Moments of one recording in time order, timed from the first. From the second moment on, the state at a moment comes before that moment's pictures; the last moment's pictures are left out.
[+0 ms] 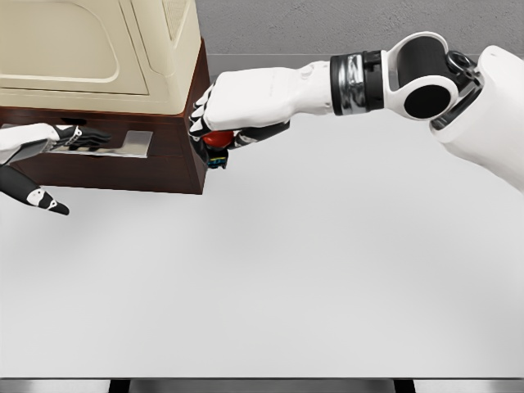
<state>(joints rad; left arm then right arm) -0.61 1.25 -0.71 -1.66 0.62 -0.13 -0.60 -1.20 -0.50 1.02 -1.56 0.11 -0.47 0.61</state>
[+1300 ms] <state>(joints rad) -0.52 1.39 -0.70 -1.76 0.76 -0.13 -0.61 -1.24 -0.47 1.02 -1.56 0.11 -0.47 0.61</state>
